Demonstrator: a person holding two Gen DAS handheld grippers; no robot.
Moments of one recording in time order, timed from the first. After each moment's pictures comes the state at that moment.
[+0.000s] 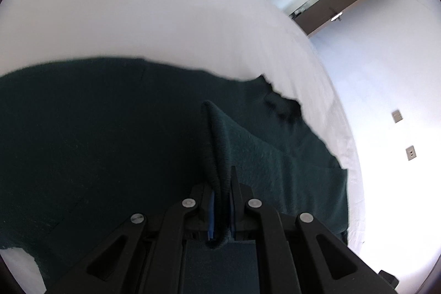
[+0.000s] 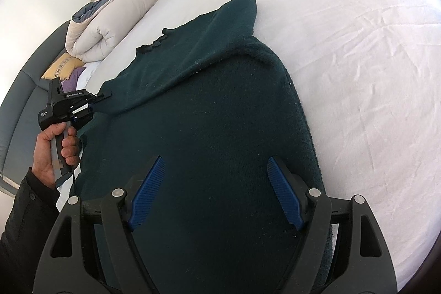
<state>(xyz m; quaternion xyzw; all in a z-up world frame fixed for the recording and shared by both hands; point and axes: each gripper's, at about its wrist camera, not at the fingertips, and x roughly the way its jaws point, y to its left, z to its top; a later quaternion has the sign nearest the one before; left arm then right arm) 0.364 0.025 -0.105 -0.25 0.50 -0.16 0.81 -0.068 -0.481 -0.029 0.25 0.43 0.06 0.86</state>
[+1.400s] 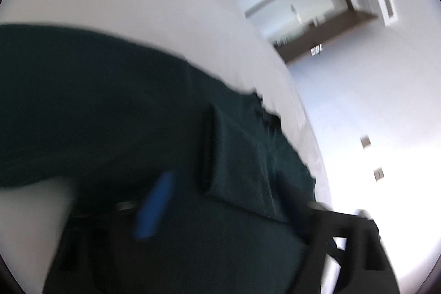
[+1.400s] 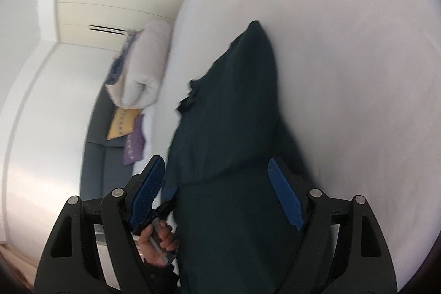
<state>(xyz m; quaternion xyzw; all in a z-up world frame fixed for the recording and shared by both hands) 0.280 0.103 -0.100 -0.36 0.41 -0.18 0.82 0.056 -0.559 -0.027 0.50 0.40 0.17 0.75</state>
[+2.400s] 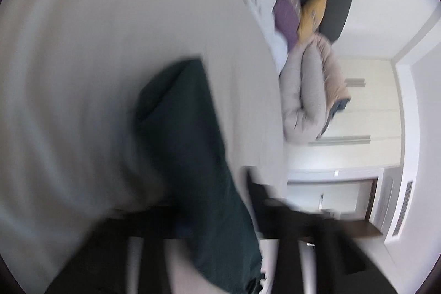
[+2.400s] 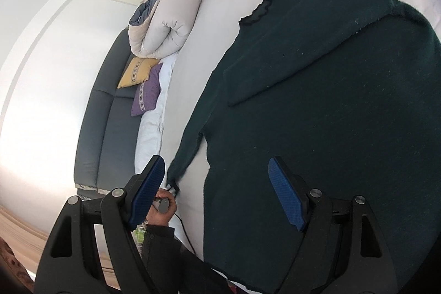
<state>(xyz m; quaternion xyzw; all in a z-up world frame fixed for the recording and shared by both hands) 0.158 0.396 -0.168 -0.67 0.20 0.12 0.71 -0.027 -0.371 0.041 0.43 0.44 0.24 0.75</state>
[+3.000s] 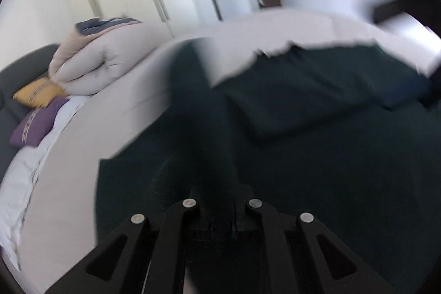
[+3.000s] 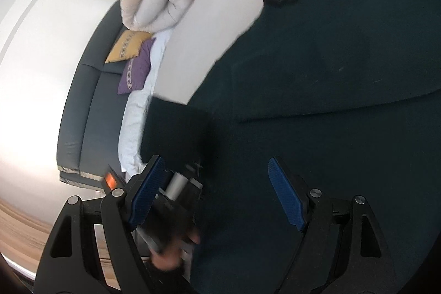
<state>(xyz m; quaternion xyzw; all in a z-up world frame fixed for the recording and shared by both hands) 0.220 0.004 -0.112 0.21 0.32 -0.10 0.92 0.108 -0.290 0.010 0.38 0.50 0.27 0.73</state>
